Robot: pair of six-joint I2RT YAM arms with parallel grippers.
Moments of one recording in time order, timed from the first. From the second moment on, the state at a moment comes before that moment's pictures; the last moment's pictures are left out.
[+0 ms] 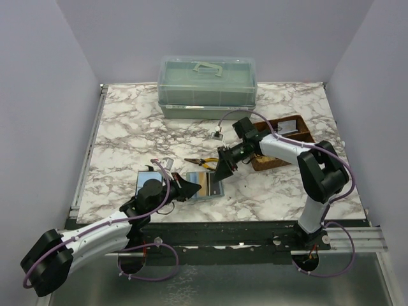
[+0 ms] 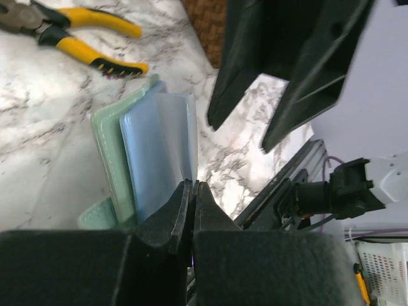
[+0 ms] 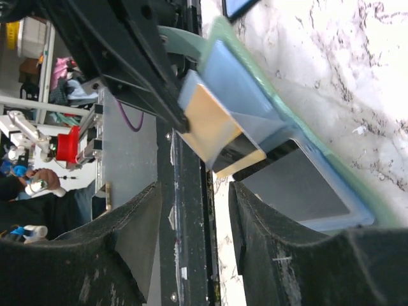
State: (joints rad) left arm -0.81 0.75 0.10 0.41 0.05 -0.88; right arm 0.55 1.80 1.13 -0.43 -1.20 -0.11
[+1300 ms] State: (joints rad) left arm -0.81 0.82 0.04 0.77 0.16 -0.98; right arm 0.52 1.84 1.08 -0.28 -1.46 0.04
